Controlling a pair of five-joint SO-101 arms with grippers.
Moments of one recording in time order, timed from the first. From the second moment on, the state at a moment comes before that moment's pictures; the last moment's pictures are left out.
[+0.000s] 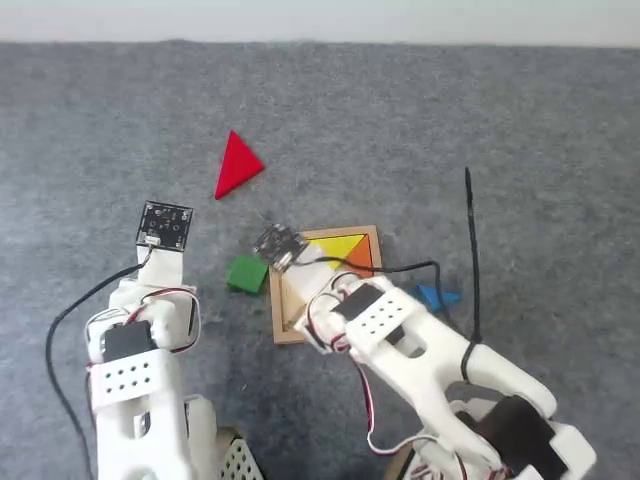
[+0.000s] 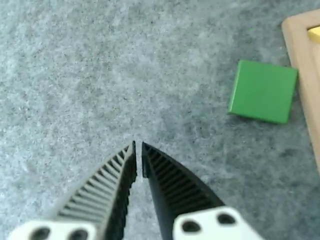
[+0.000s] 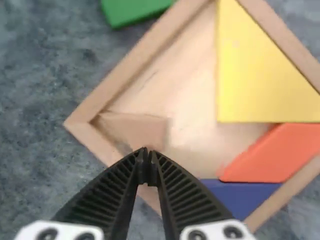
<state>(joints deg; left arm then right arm) -21.5 -57.8 77.2 53.2 -17.4 -47.6 -14.8 52.6 39.6 9.5</state>
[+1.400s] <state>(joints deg) -21.5 -57.8 78.9 49.8 -17.4 -46.5 -9.1 50.3 38.9 25.0</state>
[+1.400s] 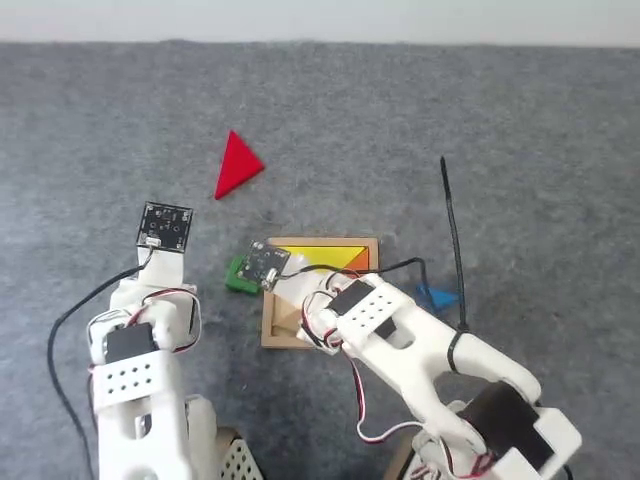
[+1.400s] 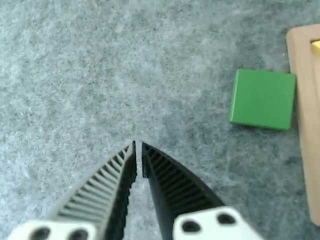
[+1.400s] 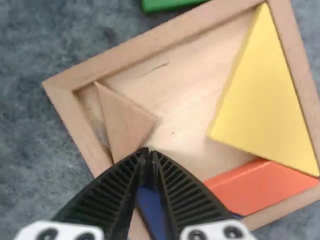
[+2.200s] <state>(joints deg) -21.5 -57.8 78.9 48.9 -17.4 -46.0 -4.1 44.2 35.7 27.9</state>
